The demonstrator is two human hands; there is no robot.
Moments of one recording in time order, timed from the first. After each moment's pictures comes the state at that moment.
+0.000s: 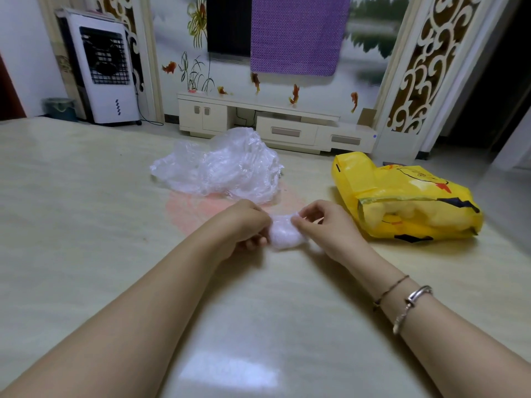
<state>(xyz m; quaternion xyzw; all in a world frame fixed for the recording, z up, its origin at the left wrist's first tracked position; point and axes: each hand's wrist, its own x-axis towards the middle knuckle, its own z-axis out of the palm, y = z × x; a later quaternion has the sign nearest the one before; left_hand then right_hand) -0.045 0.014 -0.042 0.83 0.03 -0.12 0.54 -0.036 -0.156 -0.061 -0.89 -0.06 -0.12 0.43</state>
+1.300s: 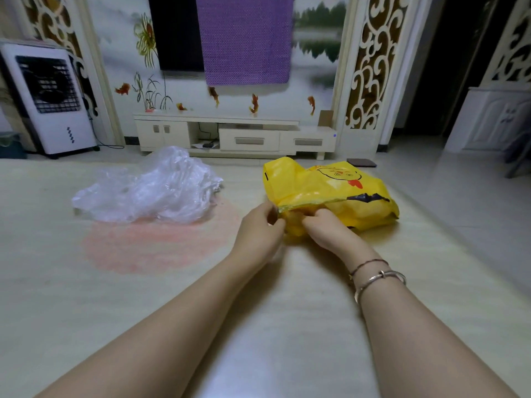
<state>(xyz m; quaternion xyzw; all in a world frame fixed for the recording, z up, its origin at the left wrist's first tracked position) -0.030 -0.126 -0.053 0.84 -0.12 0.09 0.52 -0.031 -0.259 -0.033 -0.91 0.06 -0.01 0.42</state>
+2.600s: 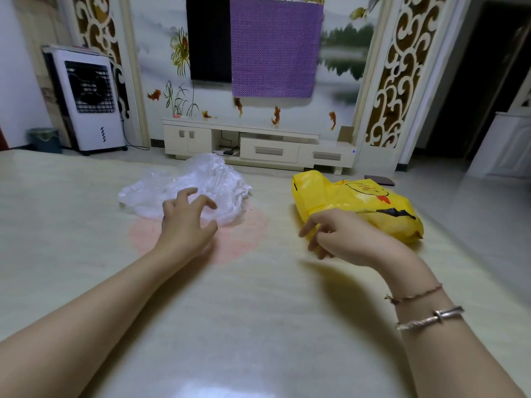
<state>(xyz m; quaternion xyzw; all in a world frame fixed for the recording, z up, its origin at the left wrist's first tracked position) -0.023 0.031 -0.052 0.93 -0.01 0.21 0.29 -0.084 -0.229 0.016 -0.96 -0.09 0.02 0.28</state>
